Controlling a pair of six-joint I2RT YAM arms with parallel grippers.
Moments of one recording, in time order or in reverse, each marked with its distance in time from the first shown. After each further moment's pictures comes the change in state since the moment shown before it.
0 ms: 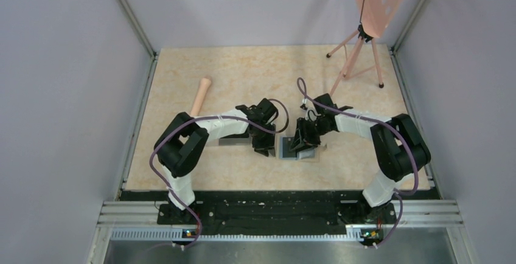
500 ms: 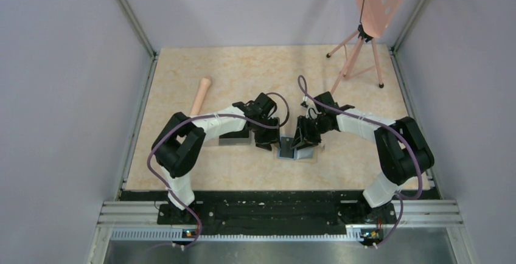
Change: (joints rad) left arm 0.026 -0.026 0.021 0.027 0.020 -0.010; right arm 0.004 -0.050 0.012 -0.019 0.023 -0.008
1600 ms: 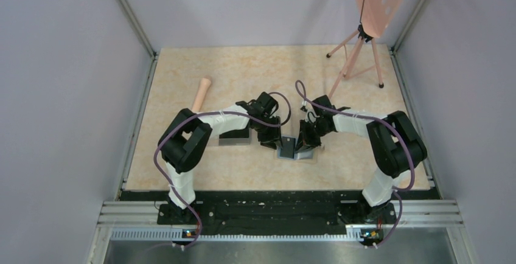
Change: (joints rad) left arm 0.015 0.068 0.019 0.086 0.078 -0.027; right arm 0.000 0.078 -0.015 0.026 0.040 -0.008
